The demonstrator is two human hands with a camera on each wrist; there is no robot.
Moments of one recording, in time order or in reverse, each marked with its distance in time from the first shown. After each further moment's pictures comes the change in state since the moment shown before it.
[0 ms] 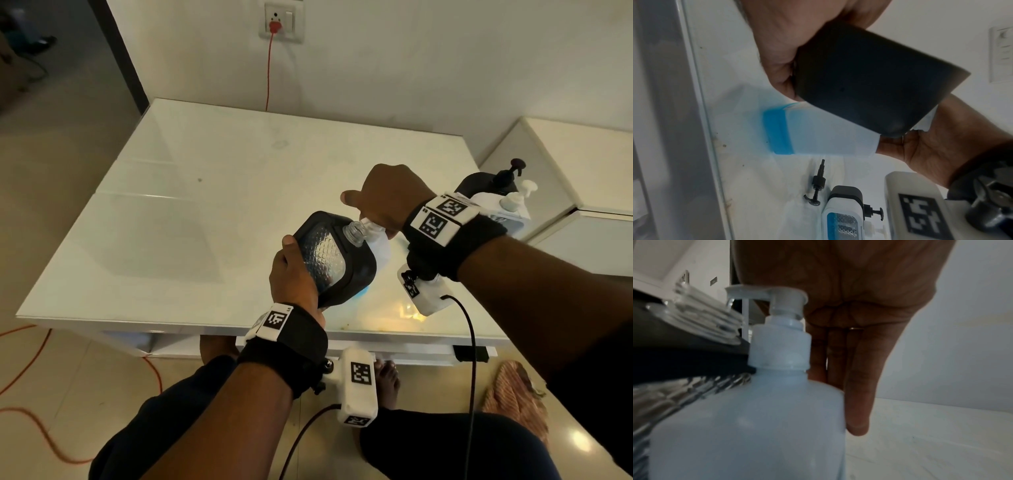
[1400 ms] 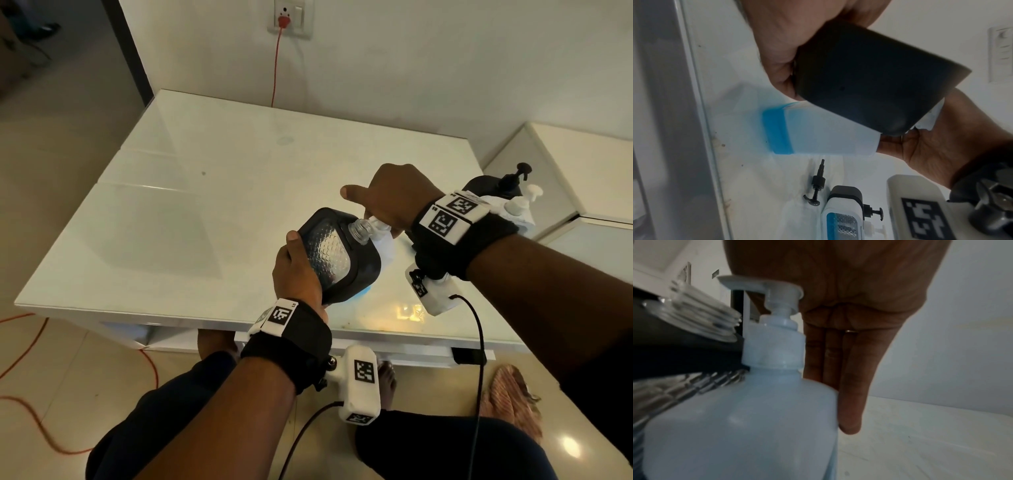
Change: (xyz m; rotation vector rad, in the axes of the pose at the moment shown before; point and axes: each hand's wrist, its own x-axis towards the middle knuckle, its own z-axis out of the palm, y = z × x) left_hand 0.004 -0.002 -0.001 -0.021 0.007 -0.012; right_hand 0.003 0.005 0.000 0.022 0.012 -0.054
